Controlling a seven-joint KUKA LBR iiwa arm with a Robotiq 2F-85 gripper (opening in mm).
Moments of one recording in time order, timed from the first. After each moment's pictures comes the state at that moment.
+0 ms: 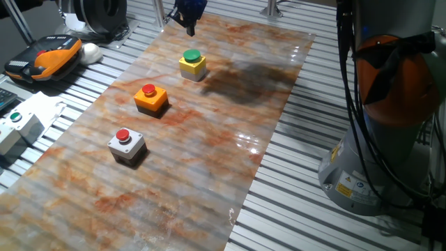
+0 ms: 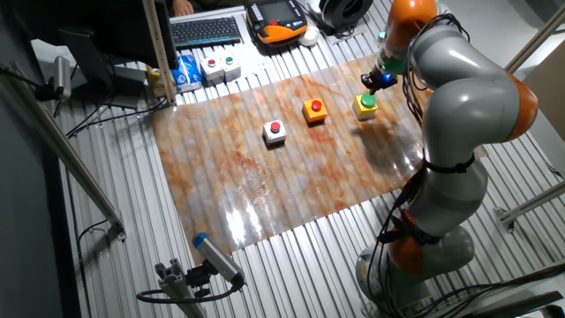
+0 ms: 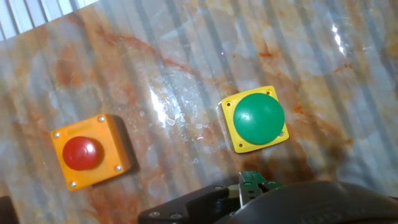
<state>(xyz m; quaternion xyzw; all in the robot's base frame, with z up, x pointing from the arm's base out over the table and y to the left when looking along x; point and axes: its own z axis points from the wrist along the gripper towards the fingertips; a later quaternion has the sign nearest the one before) 0.579 -0.151 0.219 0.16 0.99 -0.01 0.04</state>
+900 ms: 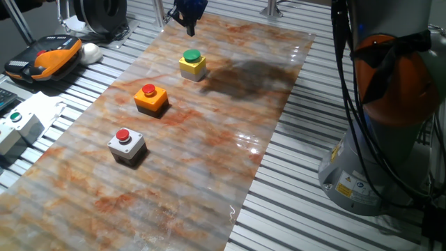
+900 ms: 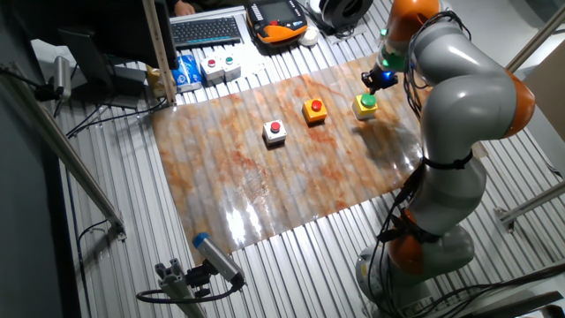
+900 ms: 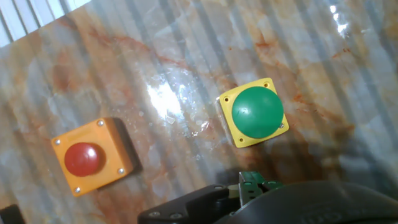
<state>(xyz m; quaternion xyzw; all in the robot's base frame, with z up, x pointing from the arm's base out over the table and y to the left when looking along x) 0.579 -0.151 0.219 0.19 0.98 0.00 0.03</state>
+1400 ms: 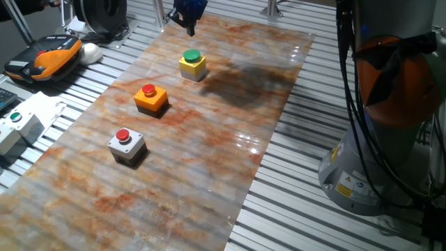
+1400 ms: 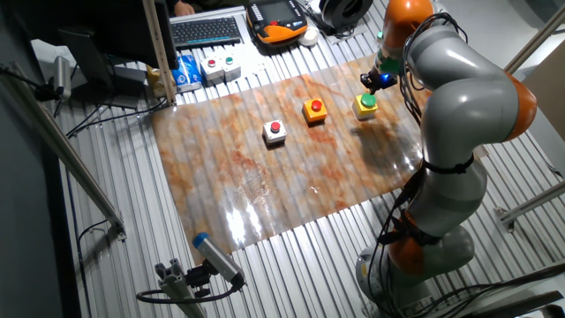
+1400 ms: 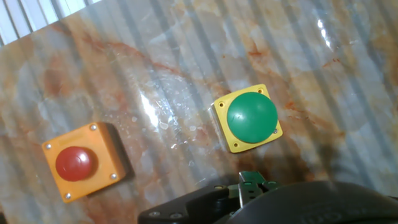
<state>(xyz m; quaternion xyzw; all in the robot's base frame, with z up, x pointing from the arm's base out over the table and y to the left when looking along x) 0.579 -0.151 0.219 0.19 0.98 -0.03 0.04</state>
